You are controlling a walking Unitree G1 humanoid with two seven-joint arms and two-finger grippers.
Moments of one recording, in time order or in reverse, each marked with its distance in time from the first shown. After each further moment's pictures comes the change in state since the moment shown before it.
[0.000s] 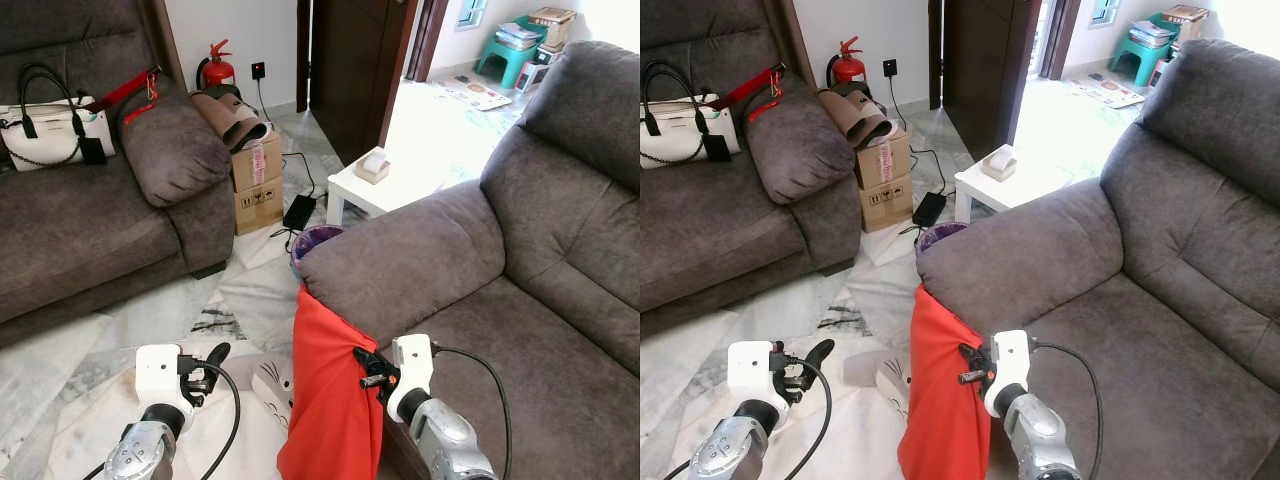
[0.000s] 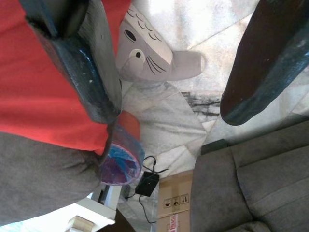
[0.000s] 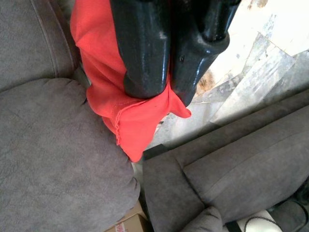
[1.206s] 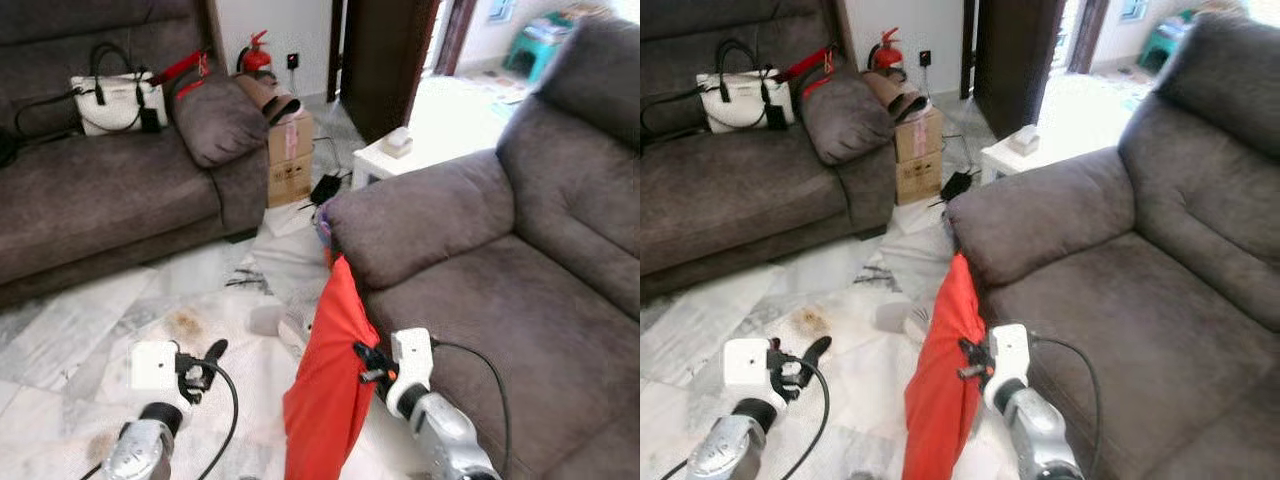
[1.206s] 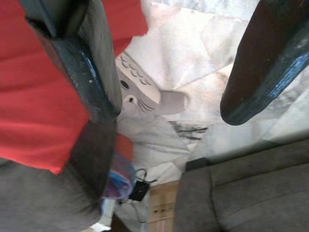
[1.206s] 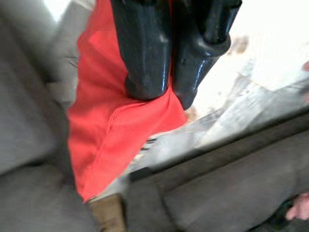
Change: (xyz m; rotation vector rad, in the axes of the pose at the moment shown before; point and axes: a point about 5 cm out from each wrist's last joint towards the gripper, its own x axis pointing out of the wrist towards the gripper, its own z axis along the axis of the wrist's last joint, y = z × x) left arm 0.001 0.000 0.004 0.013 -0.026 0.003; right arm -0.001 -0.005 0.005 -0.020 -0.012 -0.023
